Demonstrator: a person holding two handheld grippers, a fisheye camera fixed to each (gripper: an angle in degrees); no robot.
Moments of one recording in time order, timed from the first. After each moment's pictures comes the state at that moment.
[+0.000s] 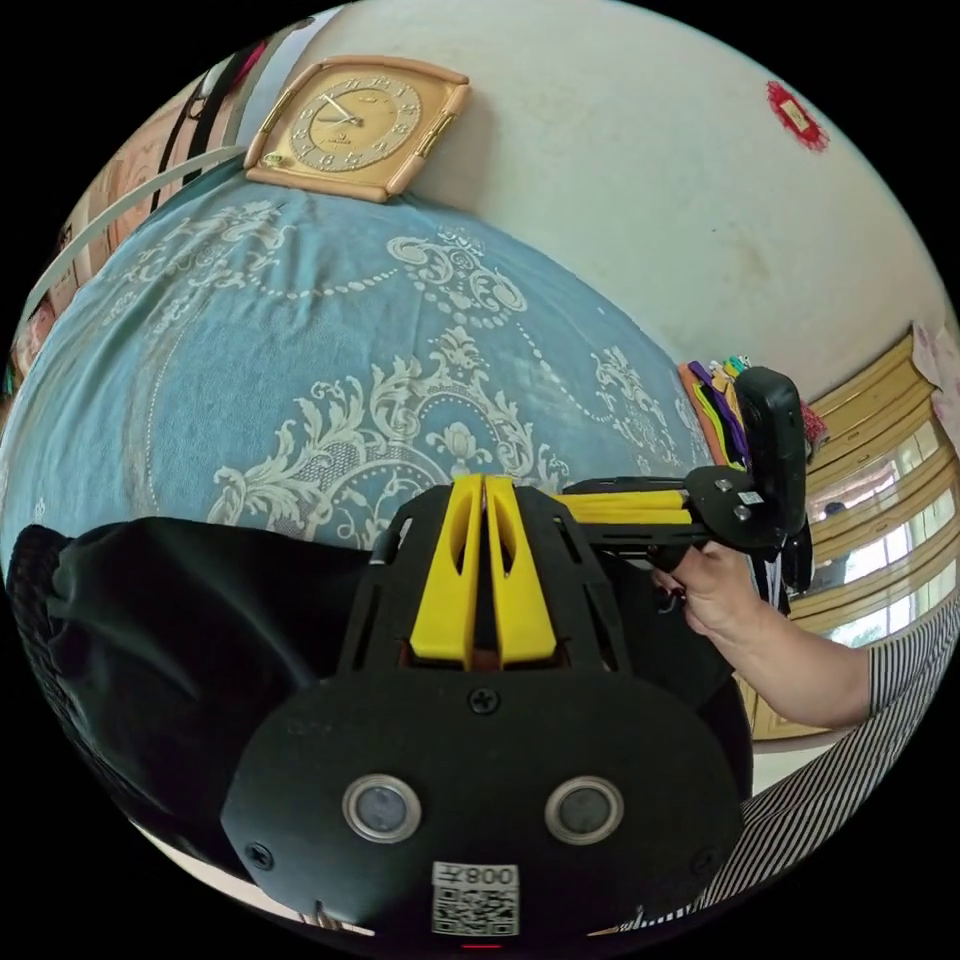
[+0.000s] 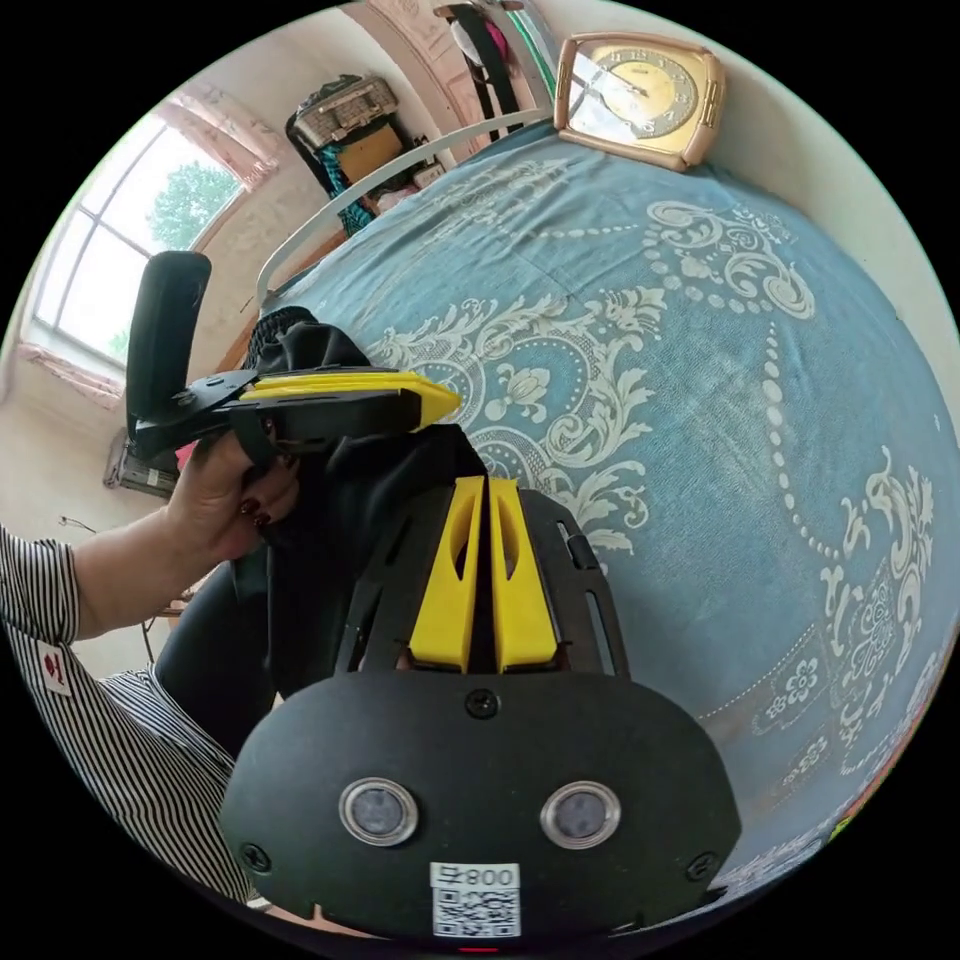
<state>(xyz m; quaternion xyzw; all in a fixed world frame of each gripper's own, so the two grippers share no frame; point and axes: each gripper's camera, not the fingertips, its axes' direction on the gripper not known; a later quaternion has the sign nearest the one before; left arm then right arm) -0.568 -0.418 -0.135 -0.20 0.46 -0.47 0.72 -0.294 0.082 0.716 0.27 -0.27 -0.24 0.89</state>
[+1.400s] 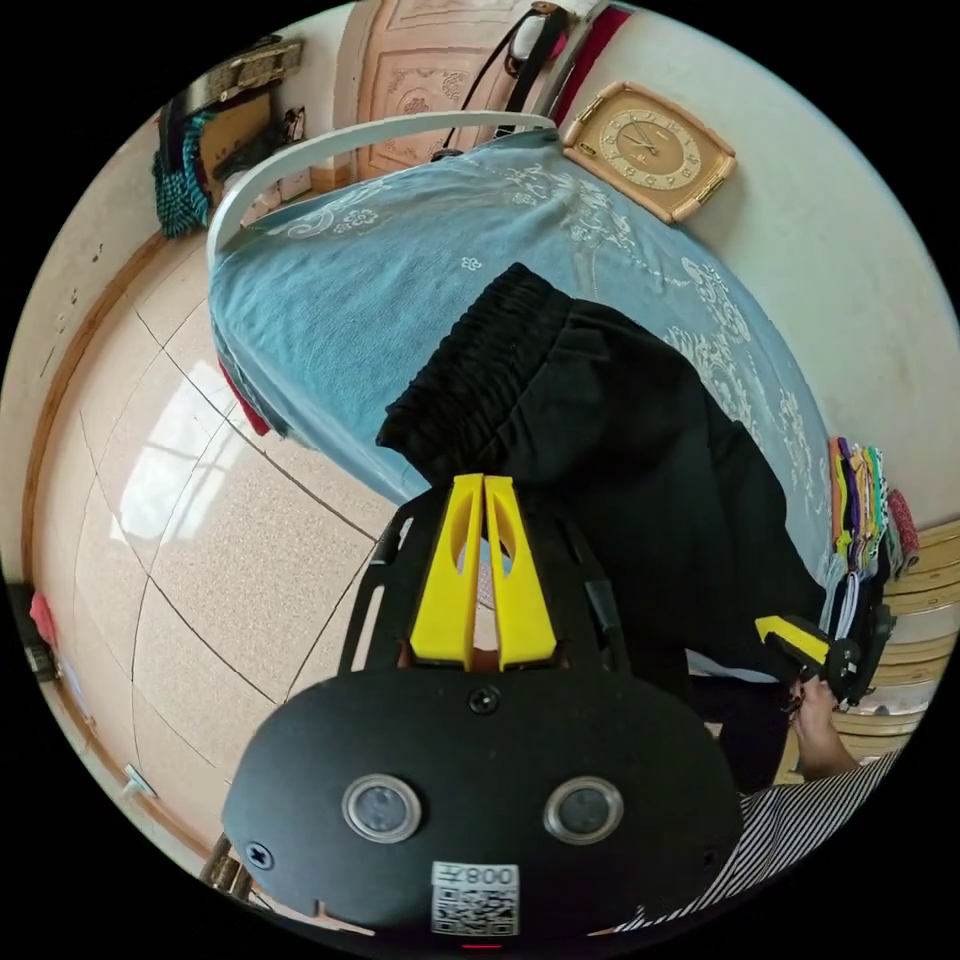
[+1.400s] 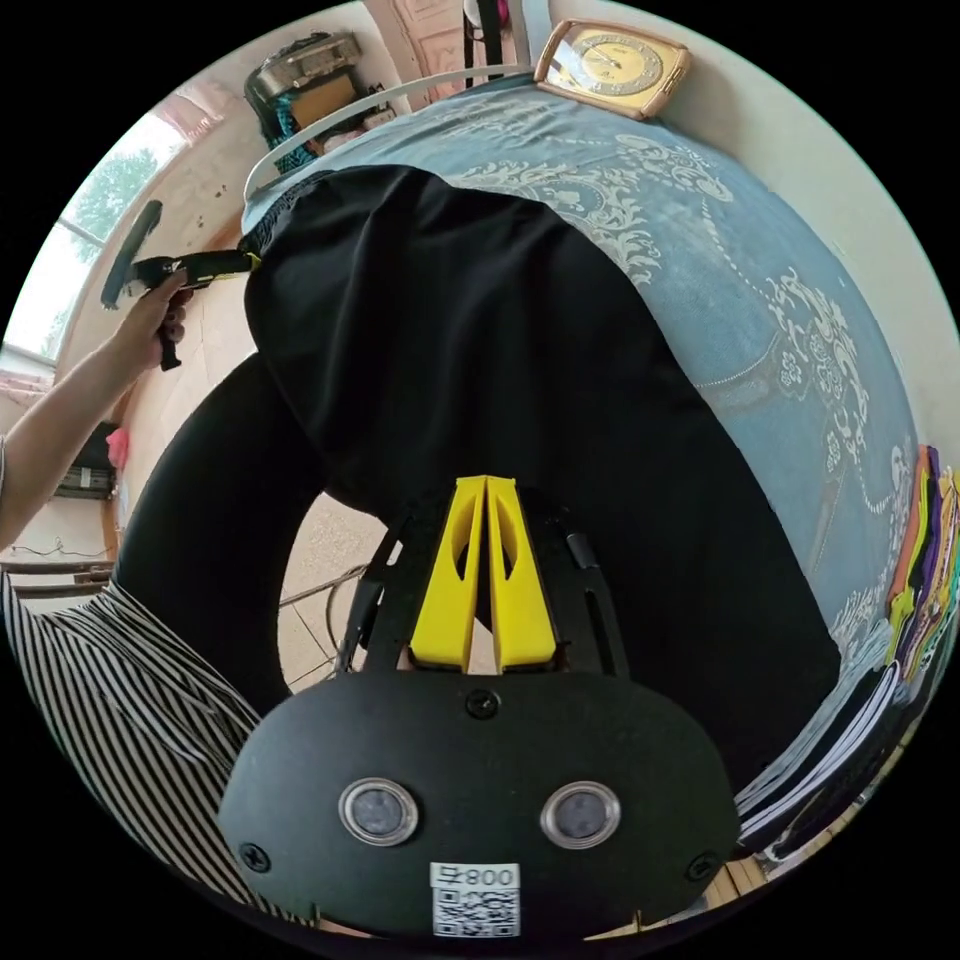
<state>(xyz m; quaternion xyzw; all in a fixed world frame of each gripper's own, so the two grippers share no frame) -0.646 -0.306 -0.346 -0.39 0.28 -0.54 0.69 -0.309 0.395 0.813 0.23 -0.16 -0.17 0.94</state>
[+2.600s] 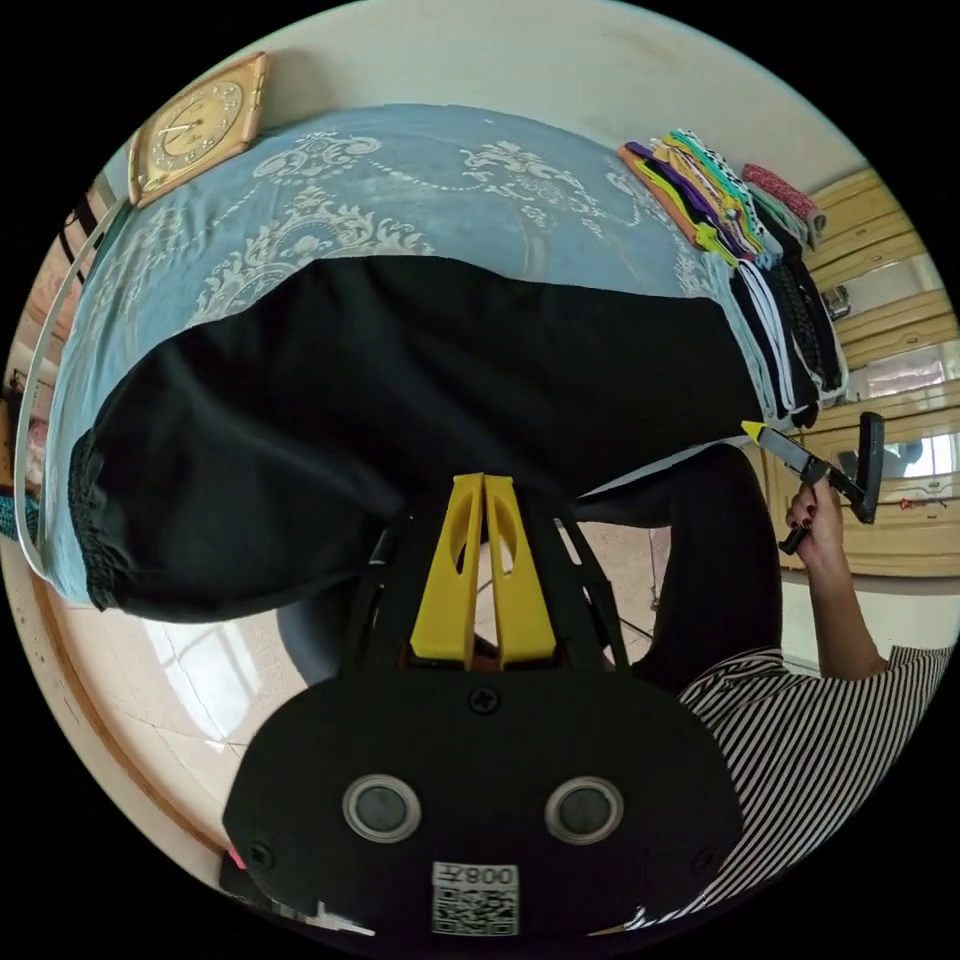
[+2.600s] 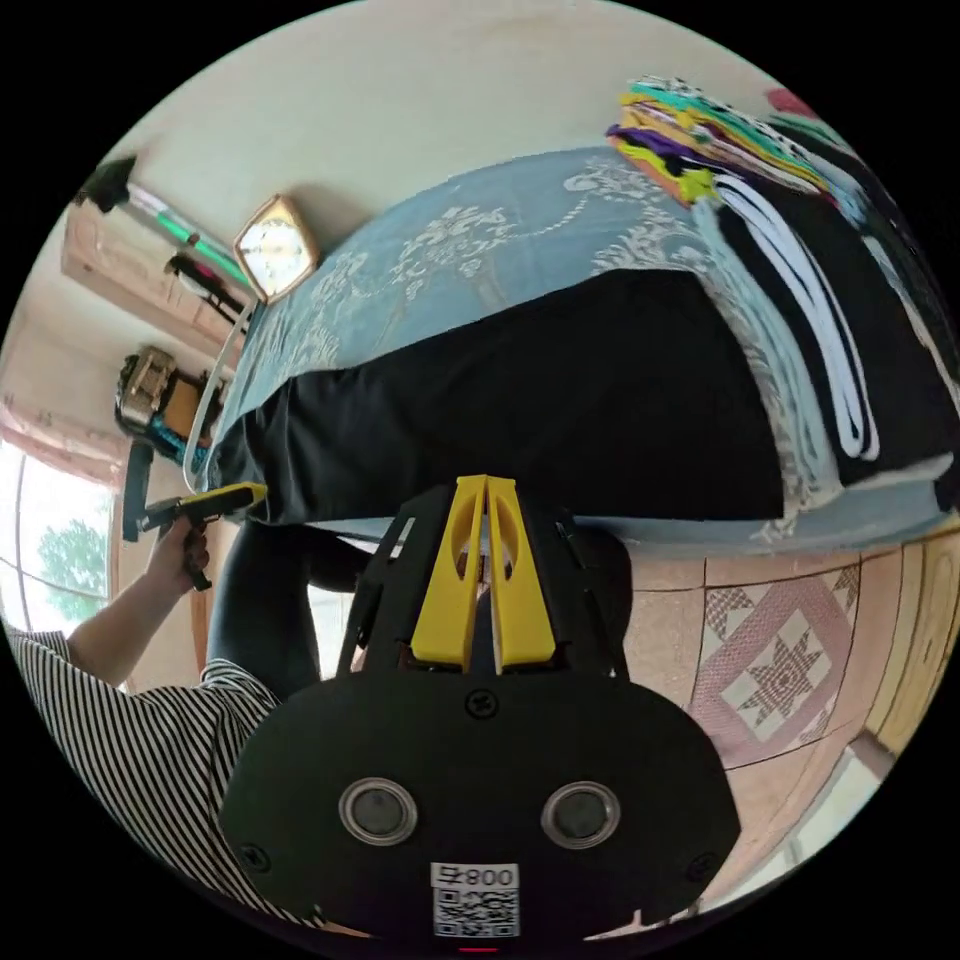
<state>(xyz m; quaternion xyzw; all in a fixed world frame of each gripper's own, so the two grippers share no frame) -0.607 -0.807 -0.401 -0.33 0.52 -0.24 0.75 0.011 0.804 1.070 0.30 -0.33 0.23 0.86</state>
